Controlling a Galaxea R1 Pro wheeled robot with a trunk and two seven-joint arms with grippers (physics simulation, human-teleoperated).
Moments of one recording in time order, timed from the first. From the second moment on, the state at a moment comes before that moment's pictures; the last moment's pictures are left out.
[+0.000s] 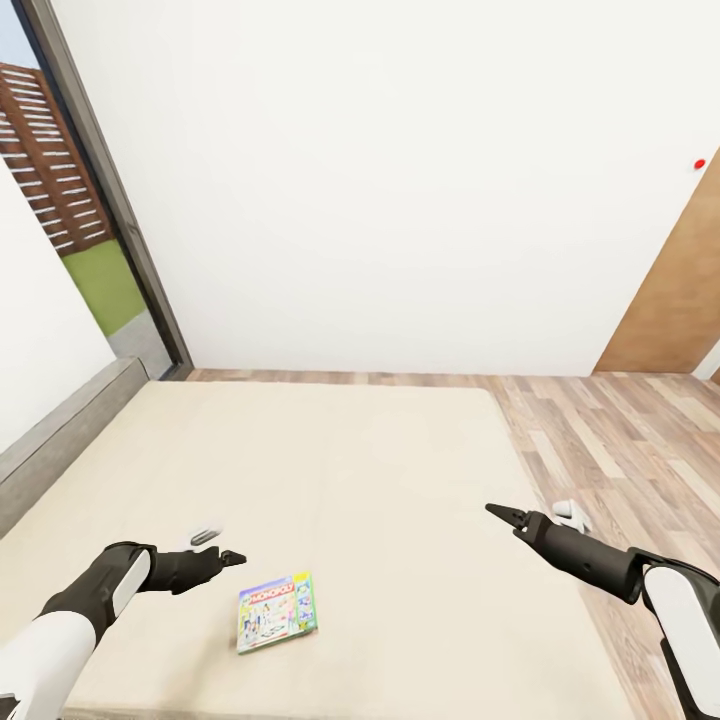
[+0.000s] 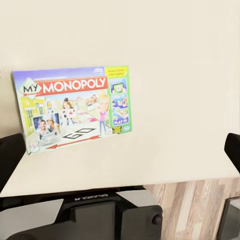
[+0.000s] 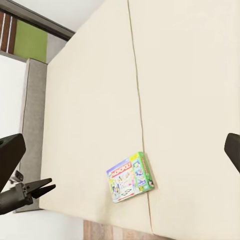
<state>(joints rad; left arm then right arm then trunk) -0.71 0.25 0.08 -0.44 0.21 0.72 -0.57 -0.25 -0.19 -0.27 -1.58 -0.90 1.04 0.16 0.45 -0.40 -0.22</state>
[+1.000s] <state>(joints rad) -0.71 0.22 0.09 -0.44 0.13 0.62 -0.52 -0.26 -0.19 -0.25 -1.58 -0.91 1.04 0.17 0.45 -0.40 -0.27</state>
